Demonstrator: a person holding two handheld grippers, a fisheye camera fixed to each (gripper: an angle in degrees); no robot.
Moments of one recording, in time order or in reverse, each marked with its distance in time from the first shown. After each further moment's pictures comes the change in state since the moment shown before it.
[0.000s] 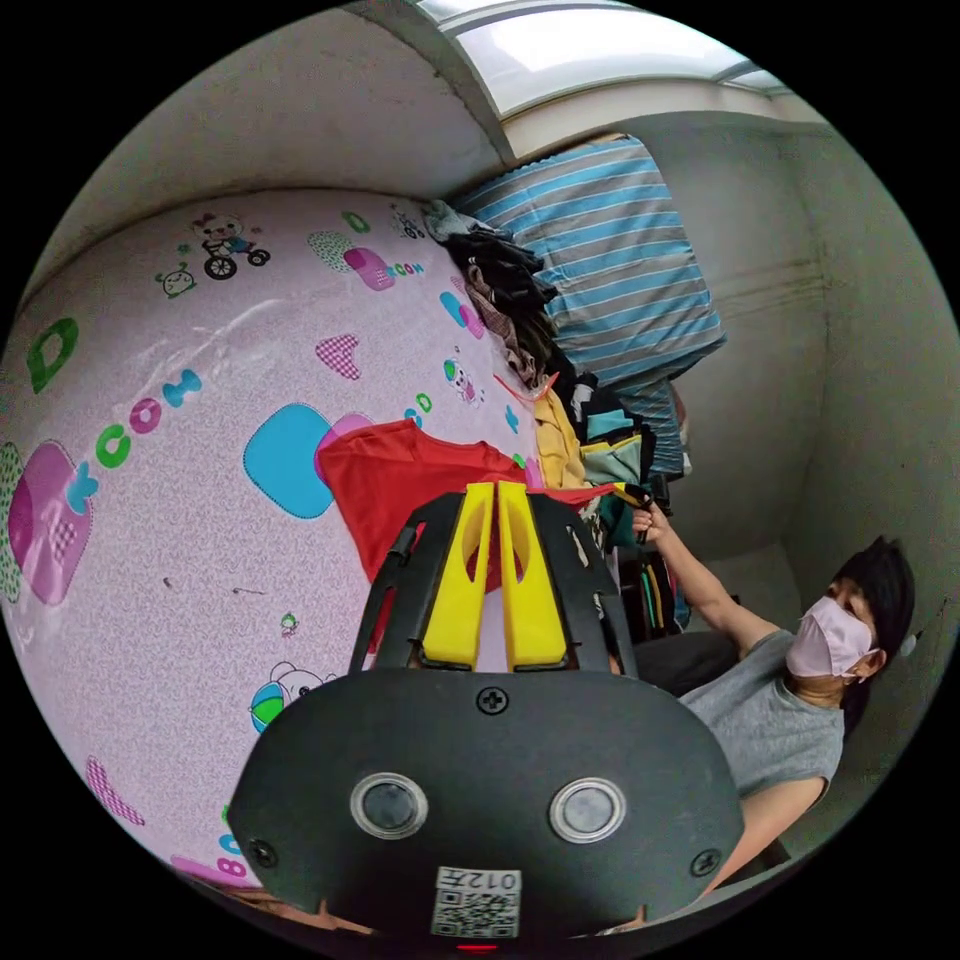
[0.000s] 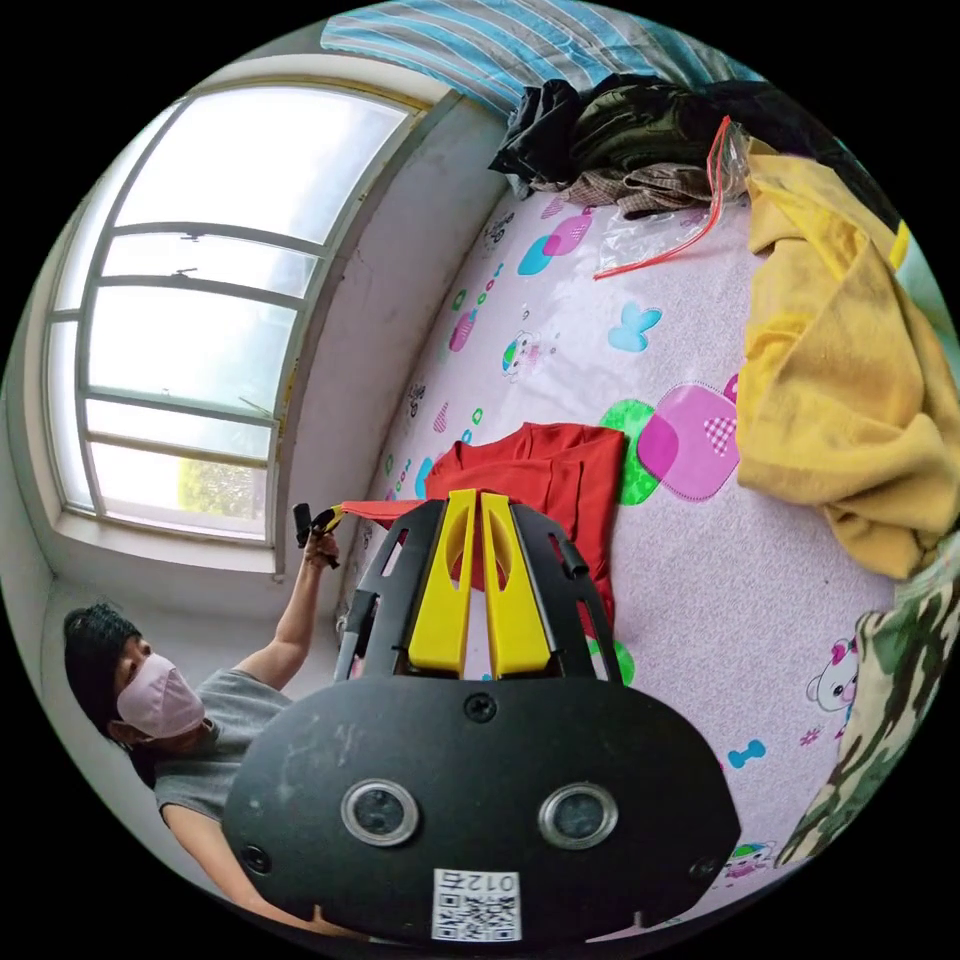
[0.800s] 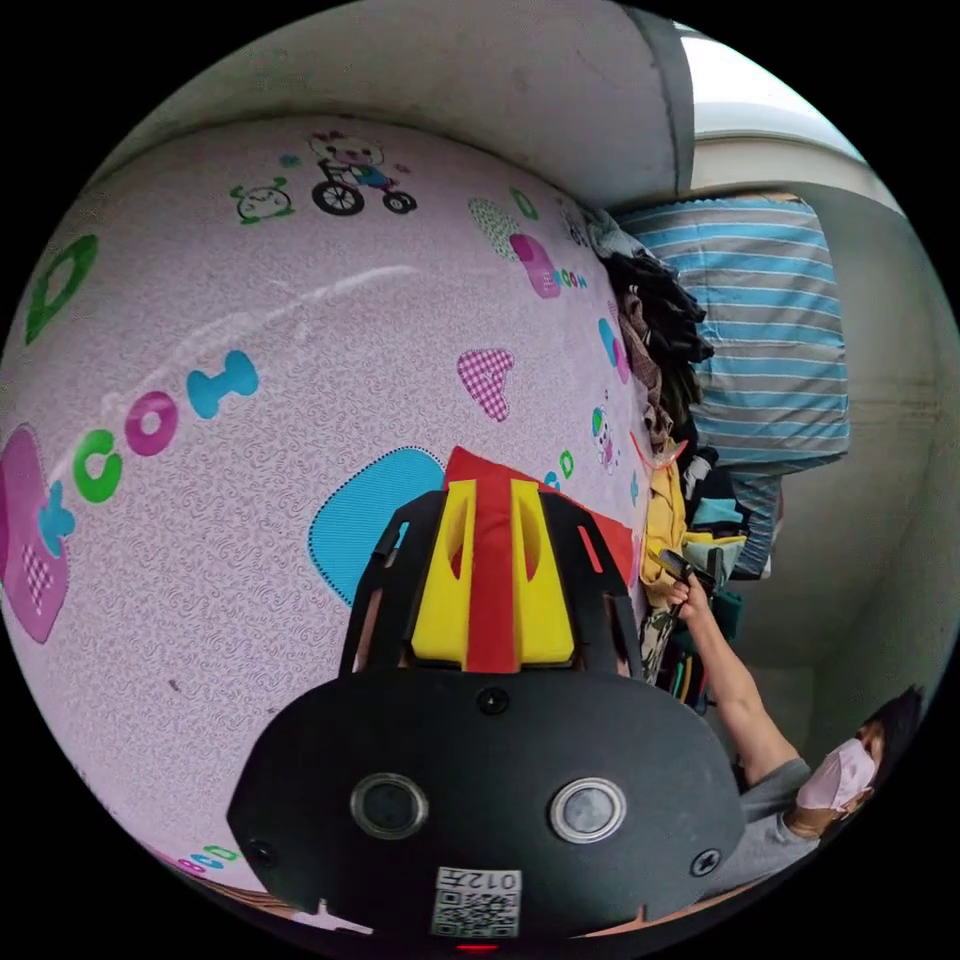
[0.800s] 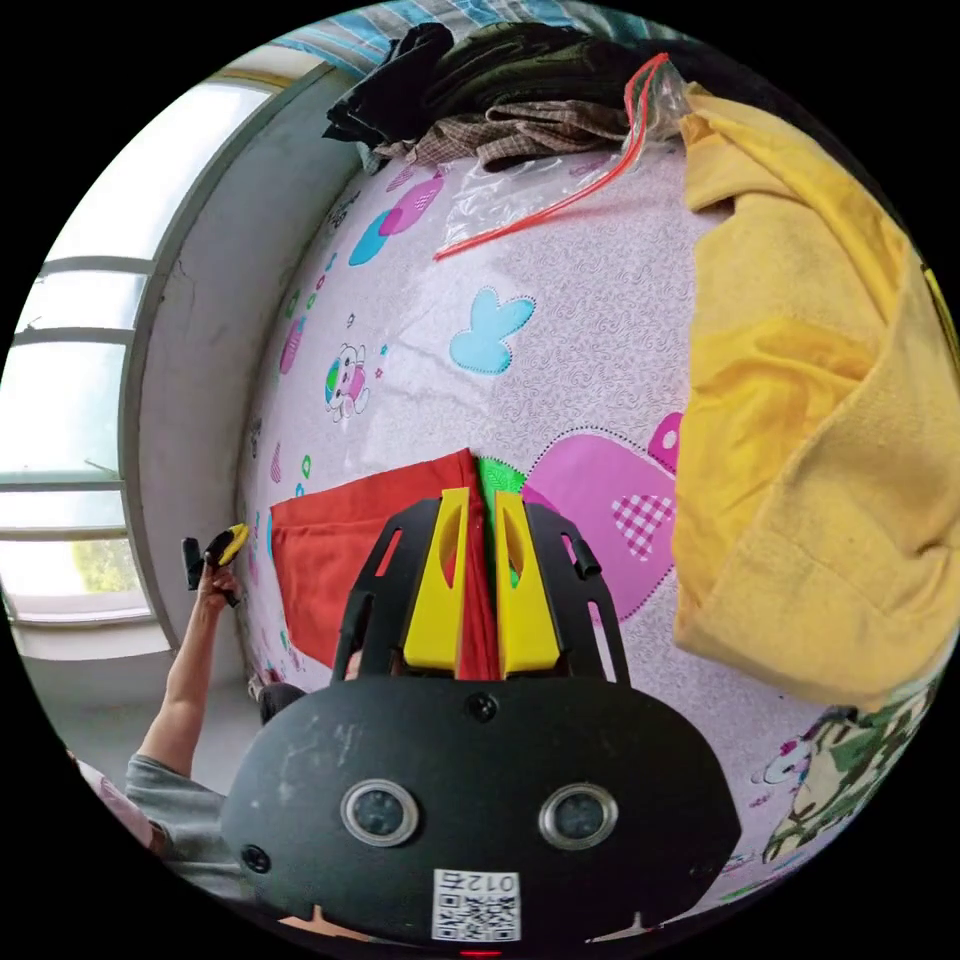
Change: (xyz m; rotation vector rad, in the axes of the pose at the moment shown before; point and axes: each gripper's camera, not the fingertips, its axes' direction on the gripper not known) left arm -0.091 -0.124 0.099 0.043 -0.242 -0.262; right arm 0.028 -0.184 0.096 -0.029 0.351 0.140
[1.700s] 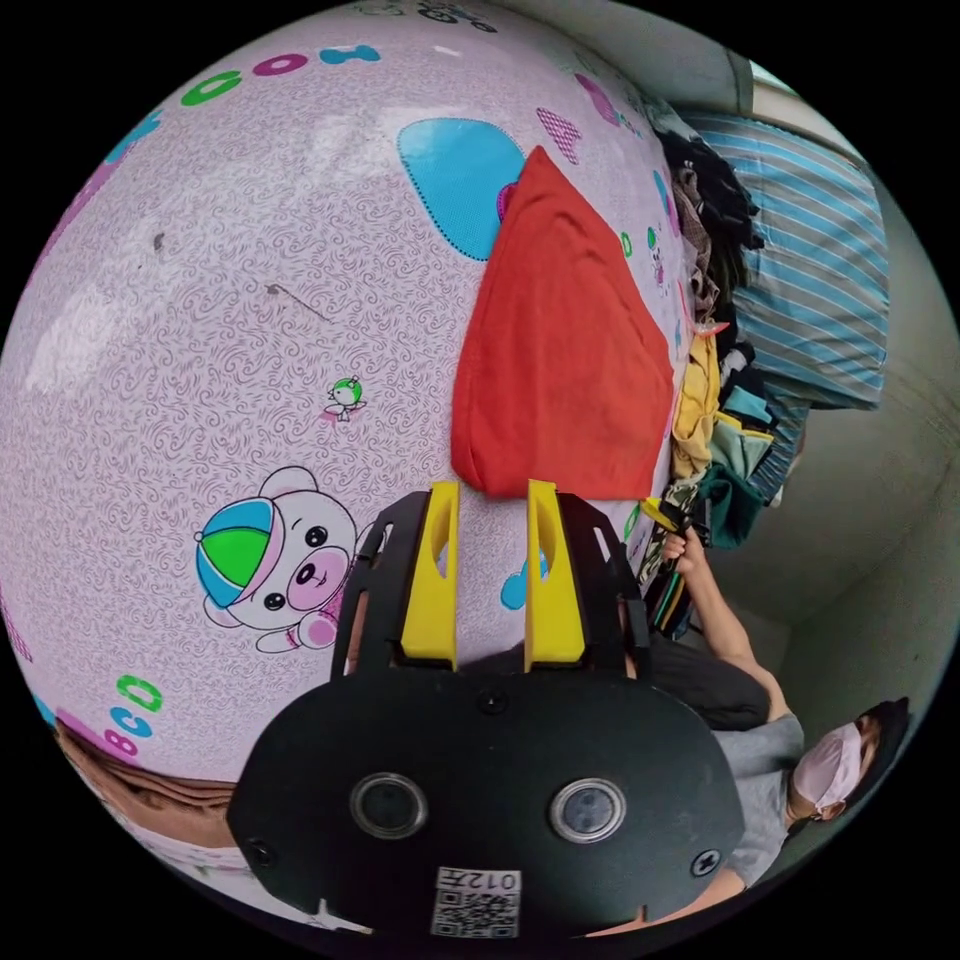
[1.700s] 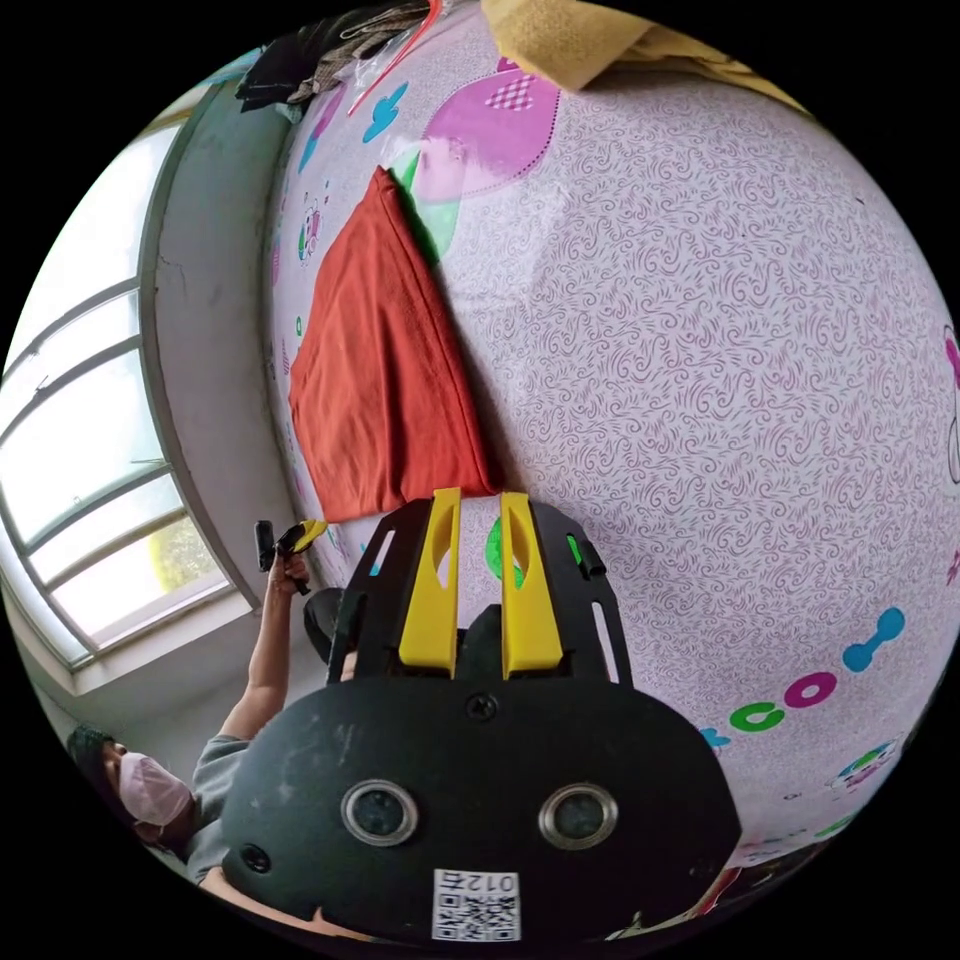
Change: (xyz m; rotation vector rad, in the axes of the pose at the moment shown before) left arm -0.011 0.120 0.063 -0.363 -0.039 -0.112; right arm 0.017 0.123 0.023 -0.240 -0.225 0.219
